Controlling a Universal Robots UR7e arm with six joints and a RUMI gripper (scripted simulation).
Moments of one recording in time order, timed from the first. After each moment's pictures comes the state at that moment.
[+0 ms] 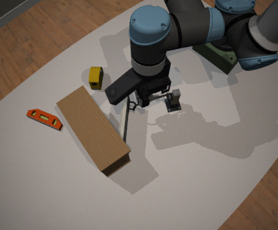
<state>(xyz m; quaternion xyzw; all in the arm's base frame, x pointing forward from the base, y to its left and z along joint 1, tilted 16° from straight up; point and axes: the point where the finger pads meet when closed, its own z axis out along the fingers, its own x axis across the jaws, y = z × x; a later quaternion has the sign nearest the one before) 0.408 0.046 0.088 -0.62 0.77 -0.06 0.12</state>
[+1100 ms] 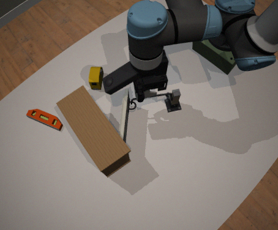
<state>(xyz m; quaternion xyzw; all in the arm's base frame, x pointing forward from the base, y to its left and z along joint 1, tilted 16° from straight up) 0.403 0.028 0.085 -0.55 0.82 -0.05 0.13</state>
